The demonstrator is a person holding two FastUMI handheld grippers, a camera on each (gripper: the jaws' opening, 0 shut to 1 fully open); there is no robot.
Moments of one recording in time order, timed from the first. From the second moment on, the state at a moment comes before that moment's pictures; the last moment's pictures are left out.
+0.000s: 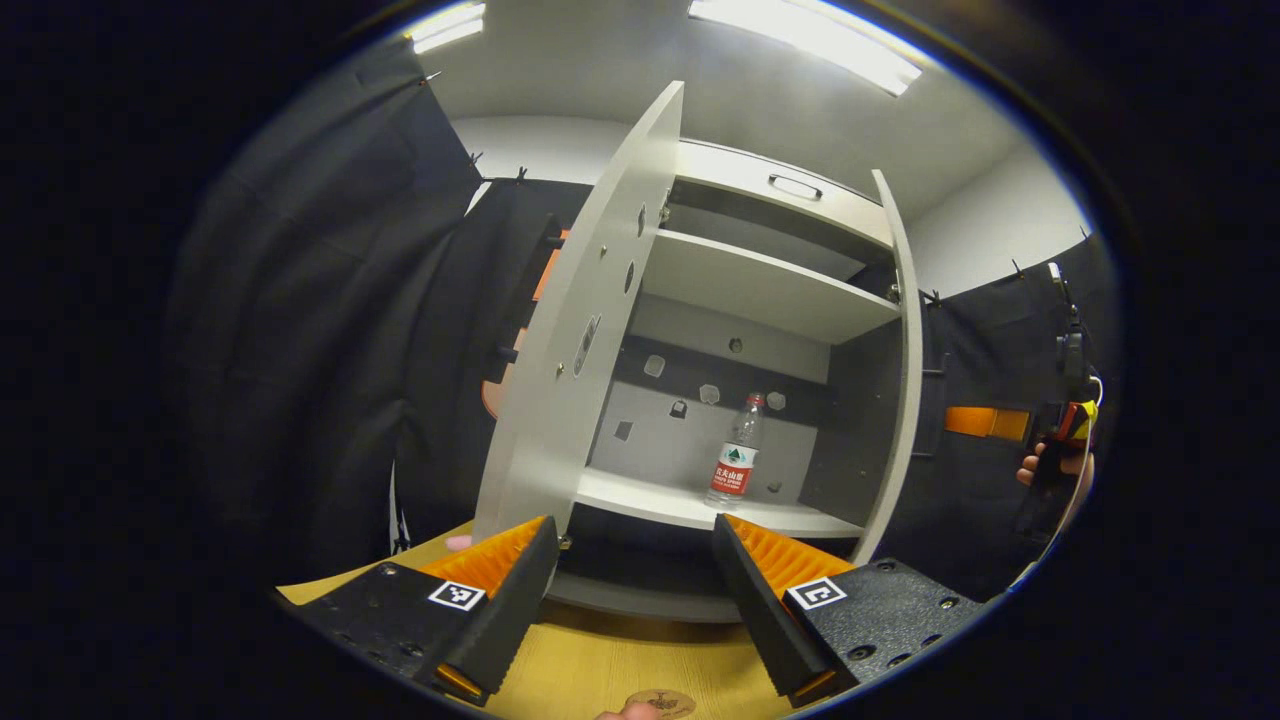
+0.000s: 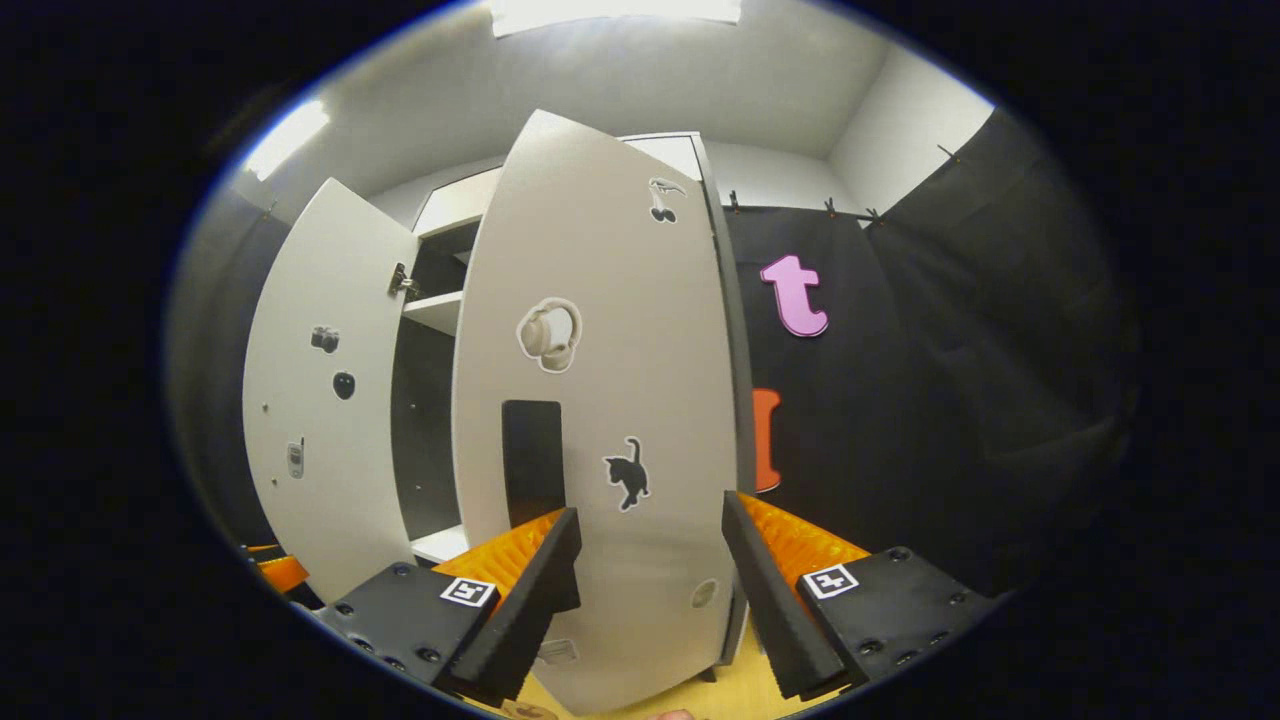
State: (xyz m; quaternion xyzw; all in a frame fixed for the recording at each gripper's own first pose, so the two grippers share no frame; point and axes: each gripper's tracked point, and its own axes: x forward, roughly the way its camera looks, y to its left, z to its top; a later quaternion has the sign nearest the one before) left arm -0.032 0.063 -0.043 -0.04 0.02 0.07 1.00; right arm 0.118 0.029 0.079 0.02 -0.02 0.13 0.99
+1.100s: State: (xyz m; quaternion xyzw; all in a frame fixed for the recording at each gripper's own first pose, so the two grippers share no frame) left arm -0.089 0.230 0.042 -0.04 -0.09 0.30 0.95; right arm 0.180 0.095 0.050 0.03 0.02 0.13 0.99
